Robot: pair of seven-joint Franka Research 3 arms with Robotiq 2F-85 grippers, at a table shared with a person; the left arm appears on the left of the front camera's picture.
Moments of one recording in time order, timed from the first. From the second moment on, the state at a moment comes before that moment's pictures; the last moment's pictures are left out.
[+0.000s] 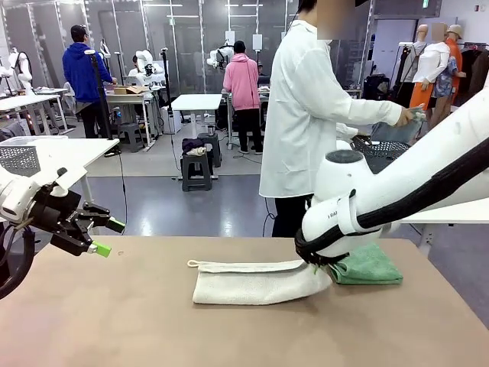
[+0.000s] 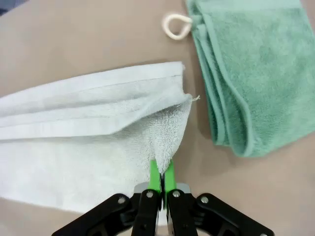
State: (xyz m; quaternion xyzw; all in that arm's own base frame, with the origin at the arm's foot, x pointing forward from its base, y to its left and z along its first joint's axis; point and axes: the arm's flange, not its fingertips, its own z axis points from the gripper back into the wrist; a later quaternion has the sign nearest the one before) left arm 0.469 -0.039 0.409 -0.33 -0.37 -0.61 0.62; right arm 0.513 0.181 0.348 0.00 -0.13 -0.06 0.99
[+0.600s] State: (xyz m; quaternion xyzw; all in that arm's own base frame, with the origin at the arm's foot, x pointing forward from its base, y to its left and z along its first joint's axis) left arm 0.469 -0.040 0.409 -0.33 -0.37 -0.61 0.62; right arm 0.491 0.324 0.405 -0.07 -0.14 0.04 0.99
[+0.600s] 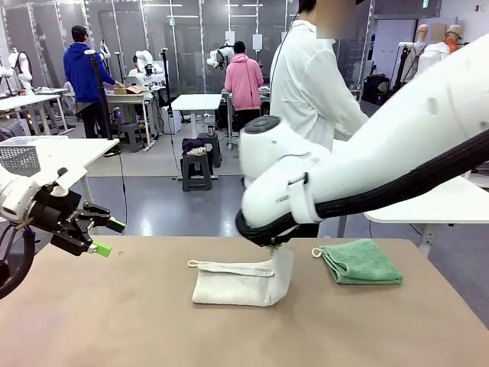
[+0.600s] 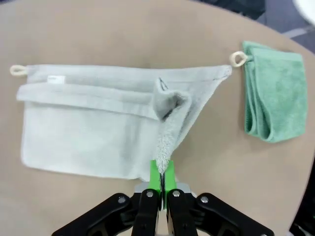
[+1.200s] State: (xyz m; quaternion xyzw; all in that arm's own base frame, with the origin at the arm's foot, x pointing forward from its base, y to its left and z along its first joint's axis) left arm 0.469 -0.040 0.409 -0.33 -0.37 -0.61 0.62; right arm 0.485 0.454 0.389 -0.05 -0.12 0.04 0.99
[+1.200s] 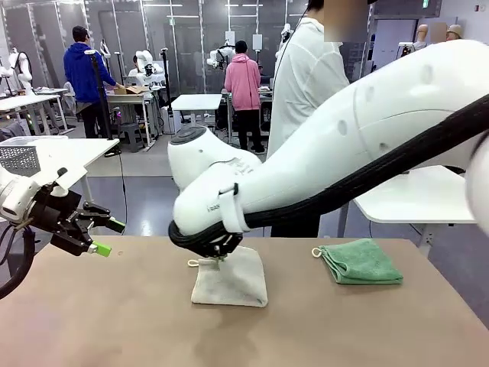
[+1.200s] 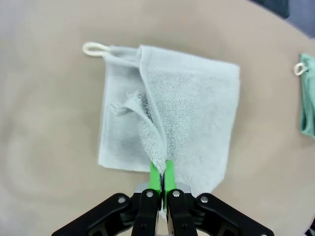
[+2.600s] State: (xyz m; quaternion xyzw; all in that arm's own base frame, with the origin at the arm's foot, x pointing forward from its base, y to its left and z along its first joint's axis) left arm 0.469 -0.039 0.409 -0.33 -0.37 -0.61 0.62; right arm 0.511 0.442 0.382 0.06 -0.08 -0.10 0.99
